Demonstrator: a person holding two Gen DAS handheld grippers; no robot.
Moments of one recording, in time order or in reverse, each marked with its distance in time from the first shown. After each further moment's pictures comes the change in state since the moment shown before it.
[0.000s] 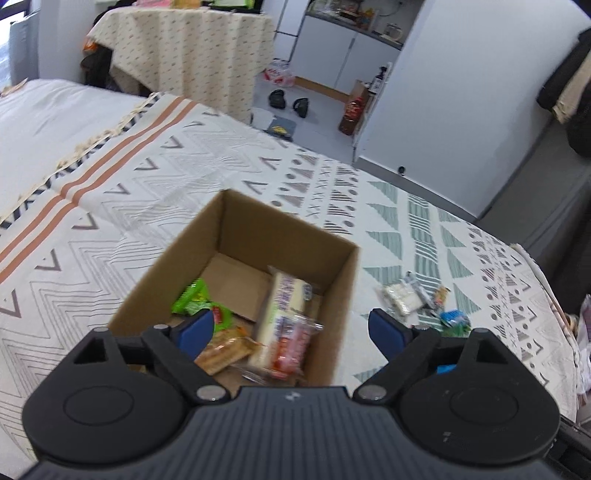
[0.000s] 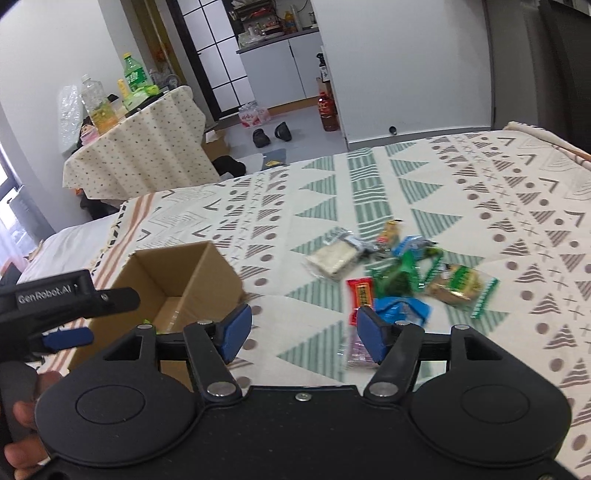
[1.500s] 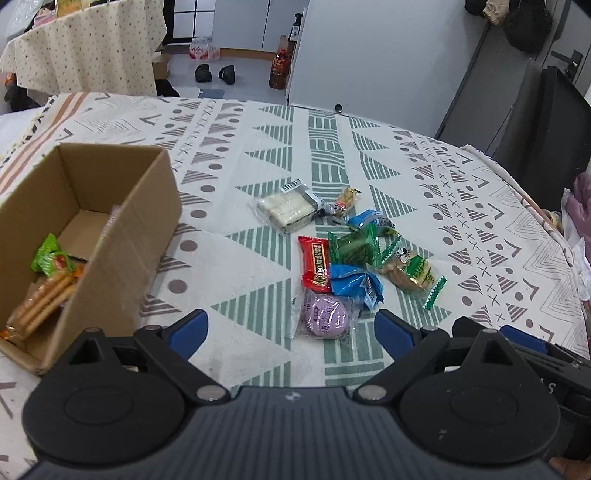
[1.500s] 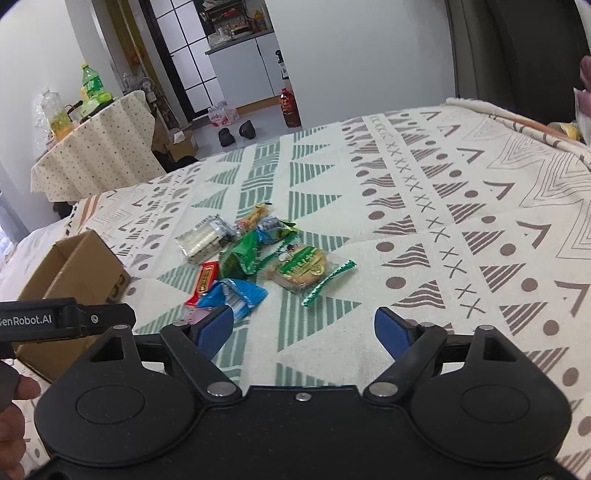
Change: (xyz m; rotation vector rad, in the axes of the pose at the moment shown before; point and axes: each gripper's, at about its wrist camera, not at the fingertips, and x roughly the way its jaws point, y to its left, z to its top) left arm 0.052 -0.138 -0.082 0.229 0.109 -0.053; right arm 0.008 -0.155 -0.023 0.024 0.009 -0.035
